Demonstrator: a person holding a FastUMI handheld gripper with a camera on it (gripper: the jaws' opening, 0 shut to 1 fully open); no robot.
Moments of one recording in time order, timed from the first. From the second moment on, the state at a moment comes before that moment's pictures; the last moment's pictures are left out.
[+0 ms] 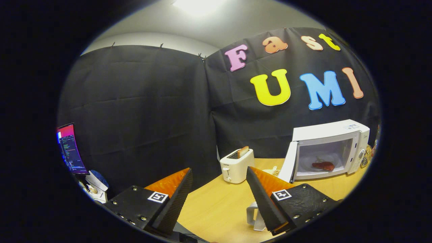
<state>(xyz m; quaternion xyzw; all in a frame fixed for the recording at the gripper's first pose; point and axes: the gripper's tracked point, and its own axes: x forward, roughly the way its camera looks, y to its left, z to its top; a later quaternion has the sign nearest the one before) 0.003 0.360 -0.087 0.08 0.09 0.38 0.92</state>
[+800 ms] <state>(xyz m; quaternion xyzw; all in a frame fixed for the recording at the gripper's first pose) 0.004 0.363 -0.187 0.03 0.19 0.39 0.90</state>
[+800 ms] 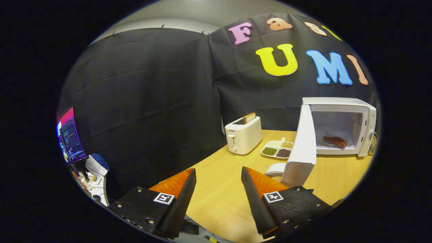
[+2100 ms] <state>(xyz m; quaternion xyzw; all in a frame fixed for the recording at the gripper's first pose) 0.071 0.216 -0.219 0.02 0.24 0.25 0.94</state>
